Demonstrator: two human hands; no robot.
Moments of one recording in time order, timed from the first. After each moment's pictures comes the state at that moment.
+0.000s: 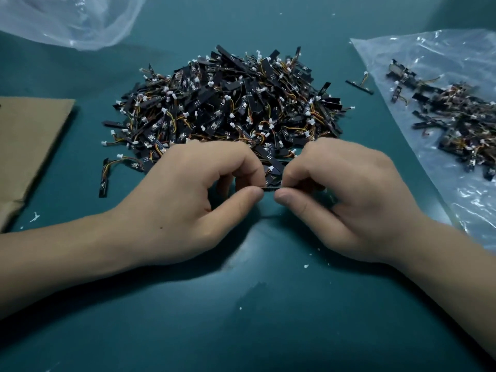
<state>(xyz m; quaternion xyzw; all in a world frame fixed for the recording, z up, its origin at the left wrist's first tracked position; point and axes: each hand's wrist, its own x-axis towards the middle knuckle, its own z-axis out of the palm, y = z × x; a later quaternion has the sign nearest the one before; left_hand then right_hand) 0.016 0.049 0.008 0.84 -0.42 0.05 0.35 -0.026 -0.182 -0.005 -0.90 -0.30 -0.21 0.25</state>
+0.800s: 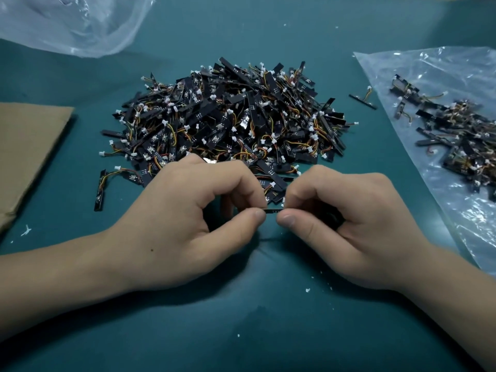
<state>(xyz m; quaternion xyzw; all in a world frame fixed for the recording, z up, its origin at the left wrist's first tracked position) 0.013 0.046 0.007 0.85 -0.35 0.01 0.39 -0.029 -0.181 -0.003 -0.90 -0.25 -0.14 0.34</state>
